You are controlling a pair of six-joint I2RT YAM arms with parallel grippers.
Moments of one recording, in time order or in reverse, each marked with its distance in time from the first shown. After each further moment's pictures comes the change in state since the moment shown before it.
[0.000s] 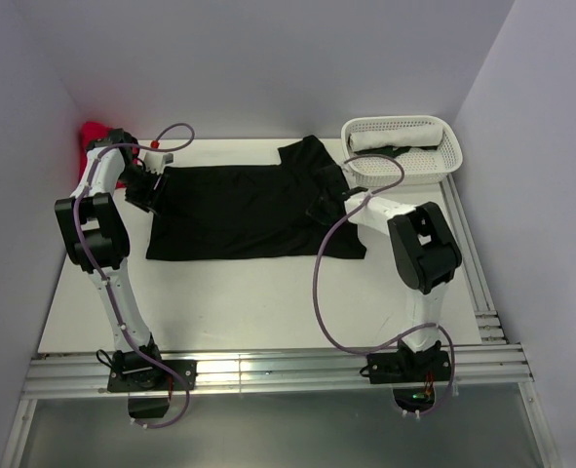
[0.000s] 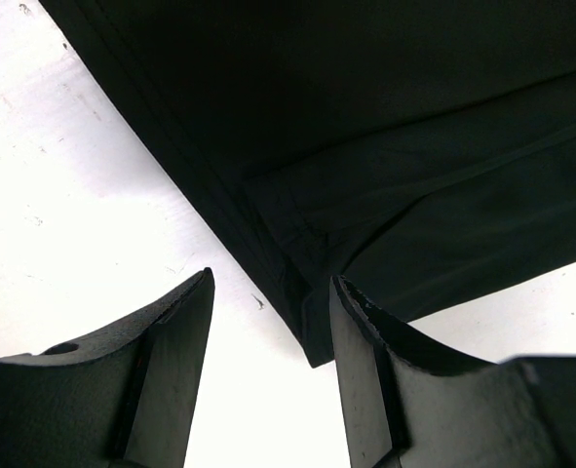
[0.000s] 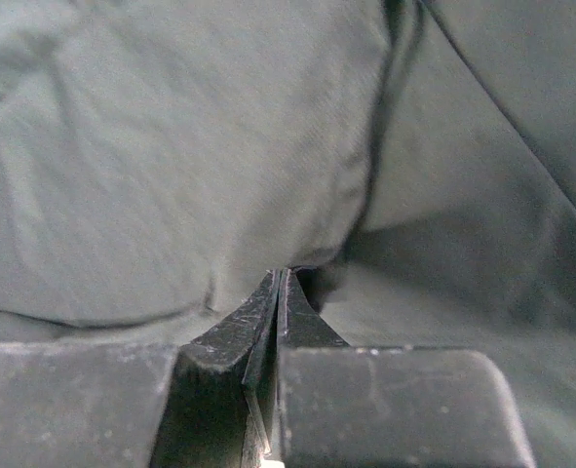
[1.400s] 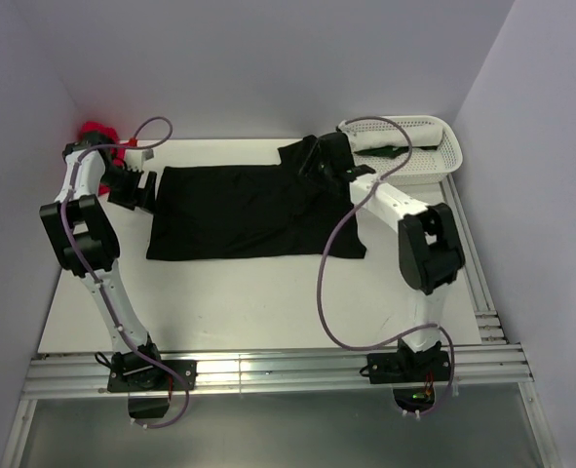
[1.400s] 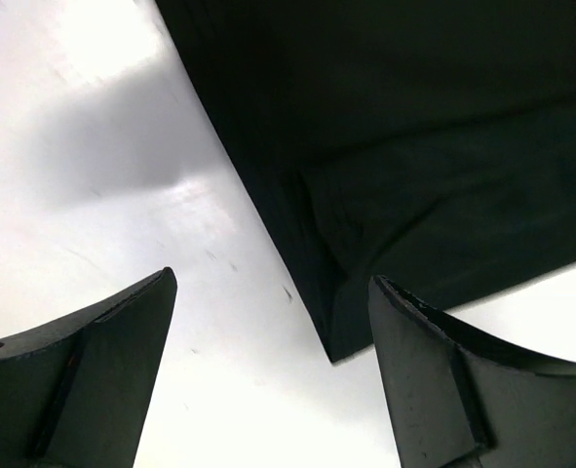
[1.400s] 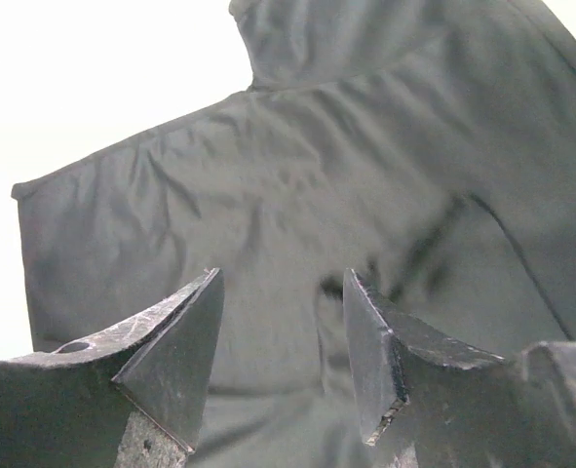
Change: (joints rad) left arm 0.099 -0.014 0.006 0.036 0.097 -0.021; right arm -0.029 0.040 0.274 0.061 0.036 -0.156
